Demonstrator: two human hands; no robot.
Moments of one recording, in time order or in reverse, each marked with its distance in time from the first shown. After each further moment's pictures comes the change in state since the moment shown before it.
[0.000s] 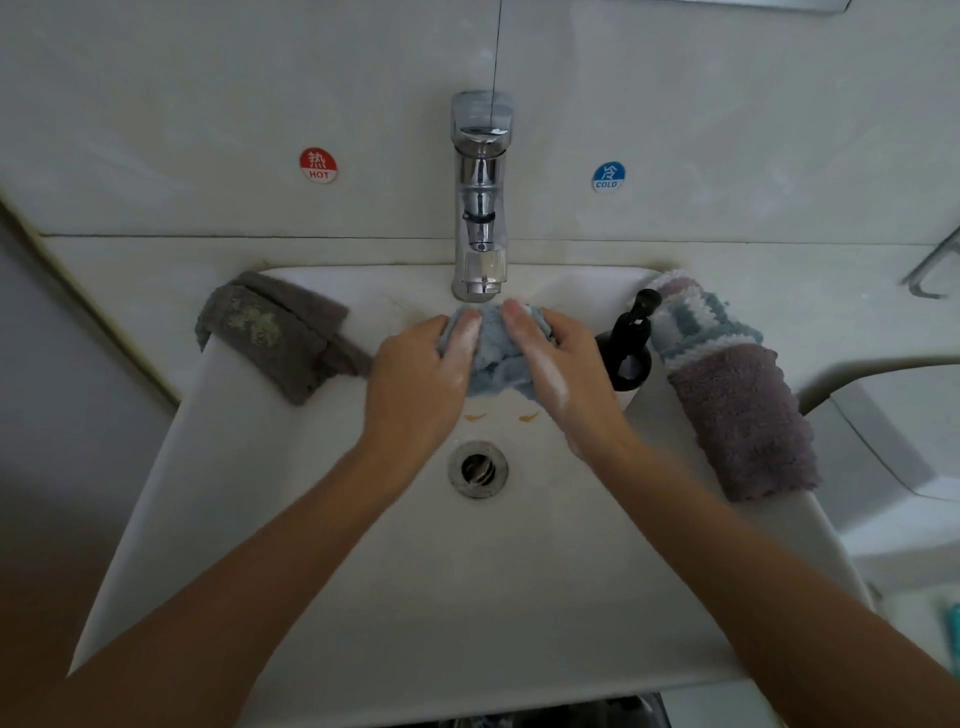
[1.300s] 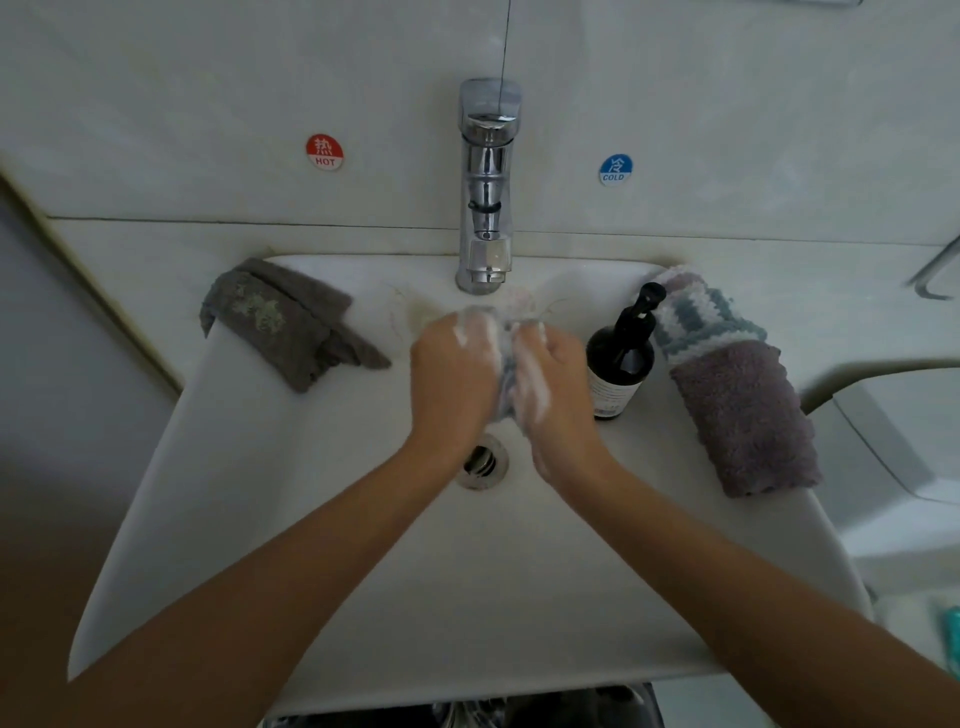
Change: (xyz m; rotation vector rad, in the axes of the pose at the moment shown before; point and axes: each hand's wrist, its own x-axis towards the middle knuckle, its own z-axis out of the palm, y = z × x) left_hand 0.000 0.007 0.031 -0.159 0.065 -0.194; right_hand -0.013 0.012 0.029 0.169 0.152 0.013
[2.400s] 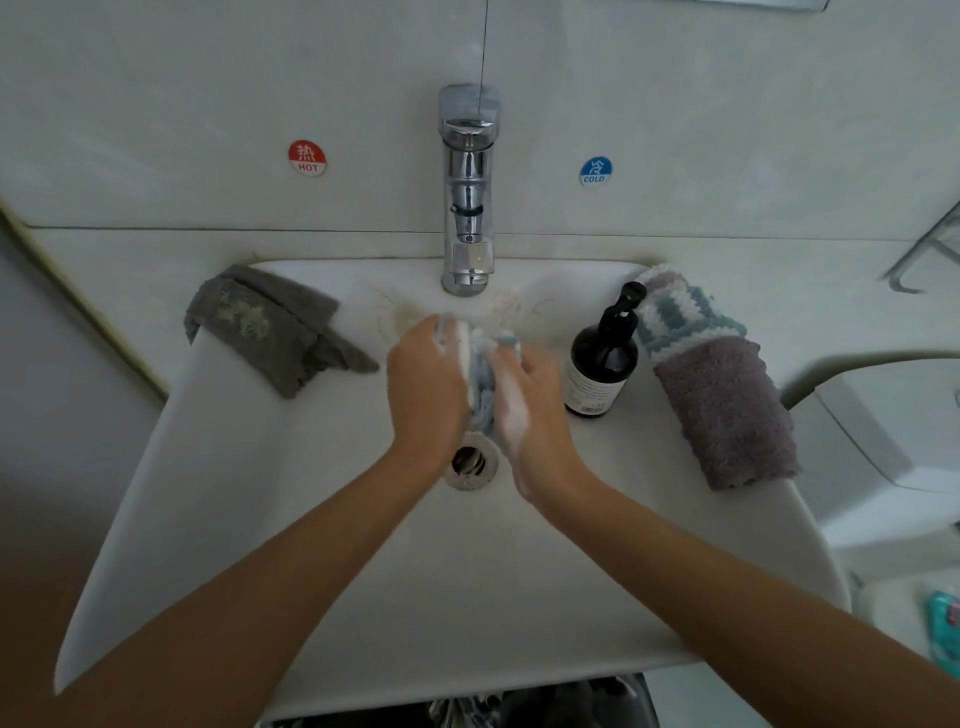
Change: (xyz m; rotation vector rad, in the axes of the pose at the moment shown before) left_hand 0.003 -0.012 -0.001 0.081 0.081 0.052; right_hand -0.011 0.003 0.002 -0.022 0.016 0.116
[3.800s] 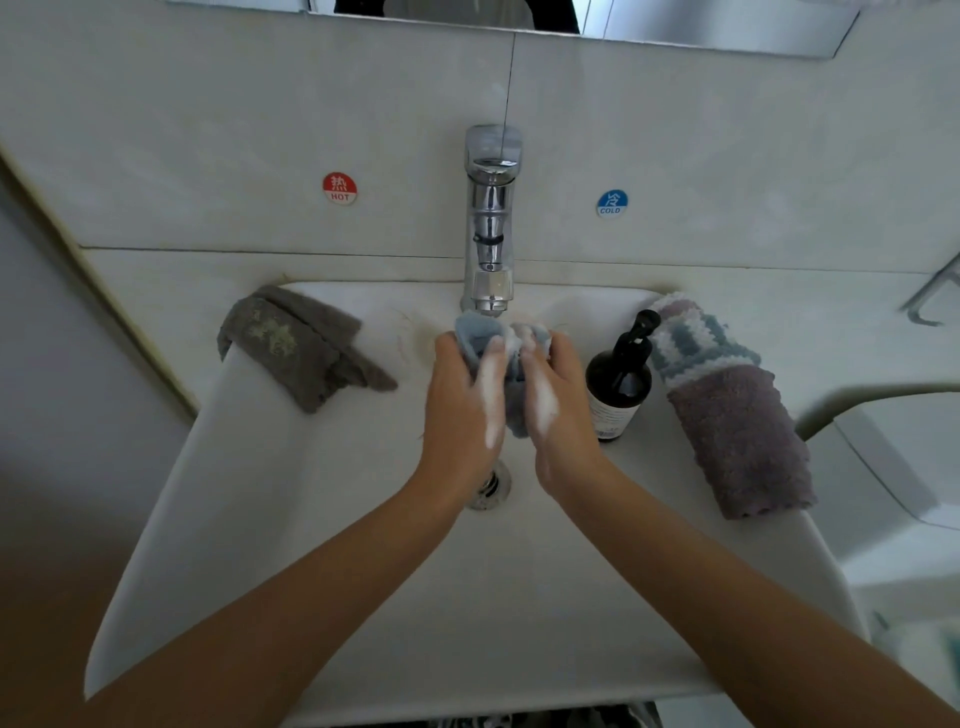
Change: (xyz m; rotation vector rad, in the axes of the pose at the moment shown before) left_hand -0.018 0.022 -0.005 -0.340 -0.106 -0.110; right_hand 0.010 -0.020 -0.007 0.052 -0.009 0.041
